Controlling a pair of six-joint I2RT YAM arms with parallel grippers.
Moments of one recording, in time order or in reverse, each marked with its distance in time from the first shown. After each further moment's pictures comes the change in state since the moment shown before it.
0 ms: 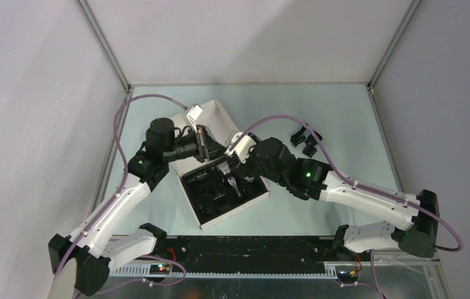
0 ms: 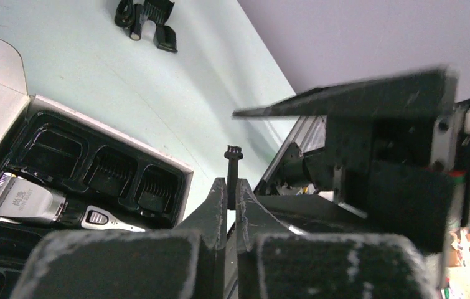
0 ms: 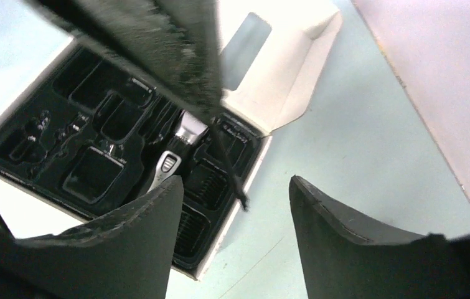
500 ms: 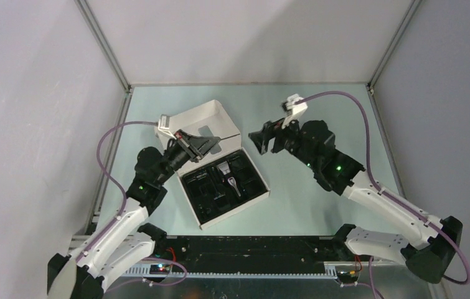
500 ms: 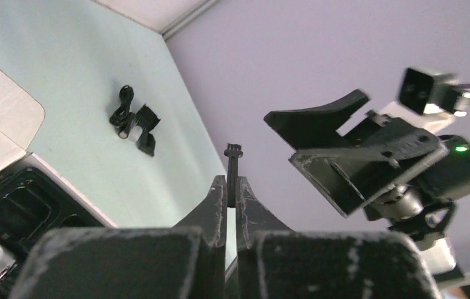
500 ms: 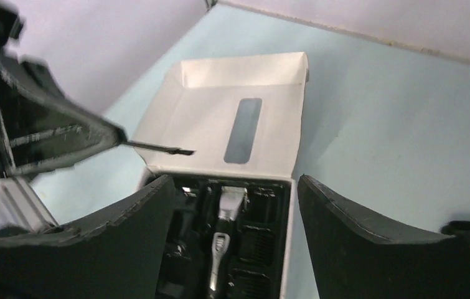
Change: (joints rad) left arm -0.002 -0.217 -0.346 0.547 -0.331 -0.435; right arm -0.273 -0.204 -0.108 0.232 -0.158 0.478
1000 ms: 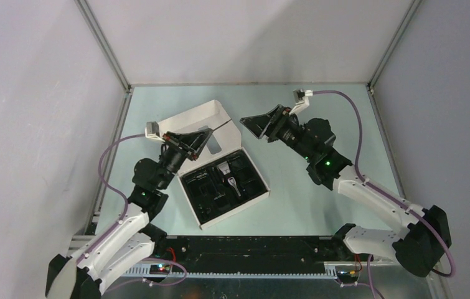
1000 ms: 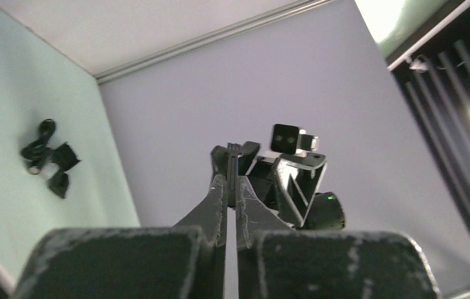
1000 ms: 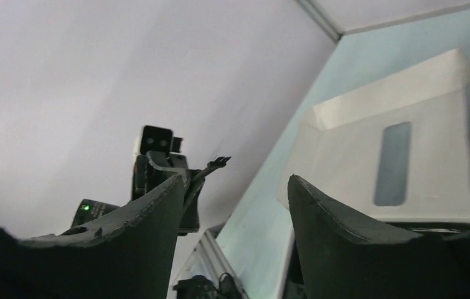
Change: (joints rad) left arm -0.024 -0.054 -0.133 0.266 -0.231 -0.369; right arm -0.163 0.063 -0.126 0.439 -0.275 0.660
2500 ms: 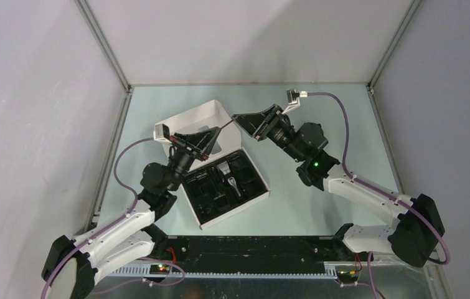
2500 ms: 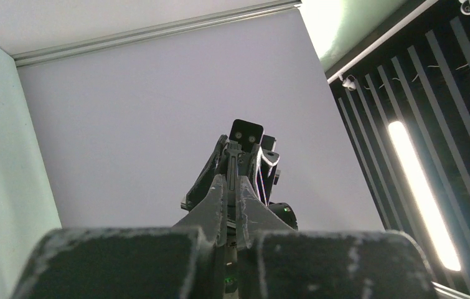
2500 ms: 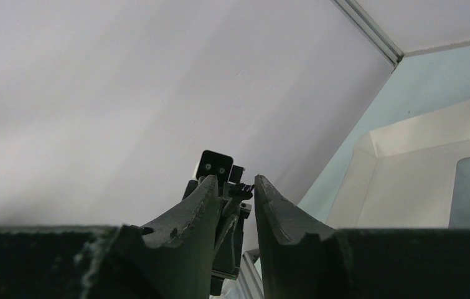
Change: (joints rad) left arm -0.164 0.098 -0.019 0.237 -0.159 -0.169; right arm 0.098 0.098 0.000 0.275 0.053 0.109
